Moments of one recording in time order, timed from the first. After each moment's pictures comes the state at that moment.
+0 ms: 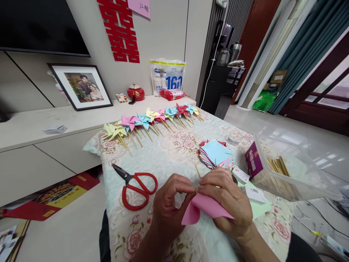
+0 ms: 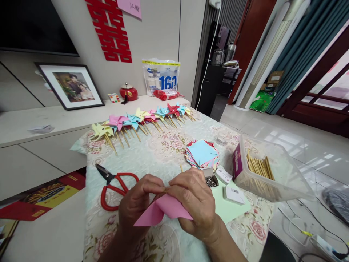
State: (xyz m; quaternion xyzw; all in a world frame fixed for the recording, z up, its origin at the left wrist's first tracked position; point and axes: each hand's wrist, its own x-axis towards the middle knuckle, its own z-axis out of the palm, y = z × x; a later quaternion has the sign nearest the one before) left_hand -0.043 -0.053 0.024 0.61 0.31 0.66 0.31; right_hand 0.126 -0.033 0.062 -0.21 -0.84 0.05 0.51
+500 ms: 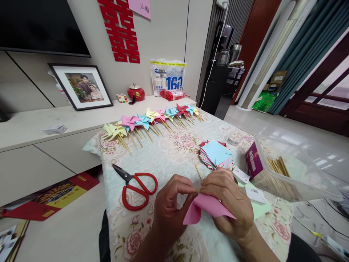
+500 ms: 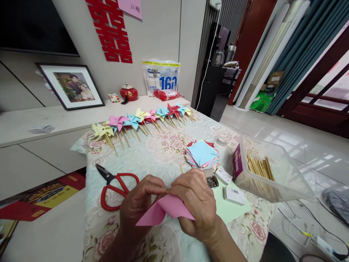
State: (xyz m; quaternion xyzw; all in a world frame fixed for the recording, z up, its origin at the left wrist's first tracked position) left_hand -0.040 -0.052 0.025 0.62 0.30 0.67 0.28; right_hand 0.125 -0.035 0.064 -0.21 -0.84 0.05 0.50
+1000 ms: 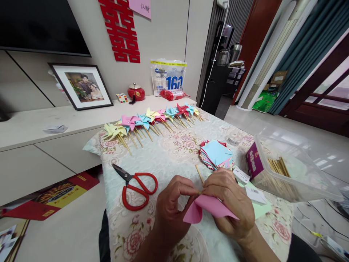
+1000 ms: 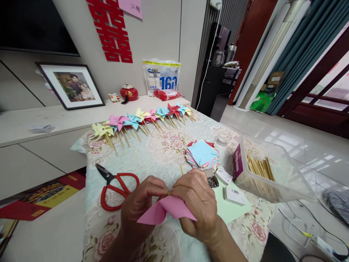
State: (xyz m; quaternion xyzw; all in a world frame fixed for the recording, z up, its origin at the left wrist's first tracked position) left_hand -0.036 -0.053 0.028 0.64 0.29 0.67 0.26; right_hand 0.128 -0.035 0.063 -0.21 -0.84 0.06 0.50
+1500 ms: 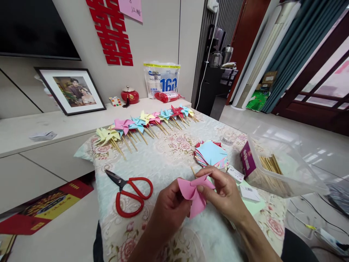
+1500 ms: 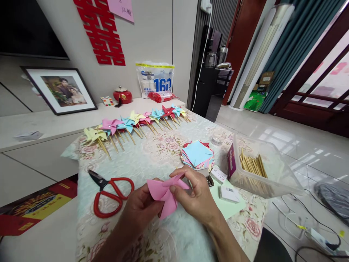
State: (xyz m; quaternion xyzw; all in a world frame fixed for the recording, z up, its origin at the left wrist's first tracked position) left_hand -0.032 -0.054 0.030 0.44 0.37 0.54 0.62; right_hand 0.136 -0.021 0.052 -0.37 -0.74 0.31 0.47
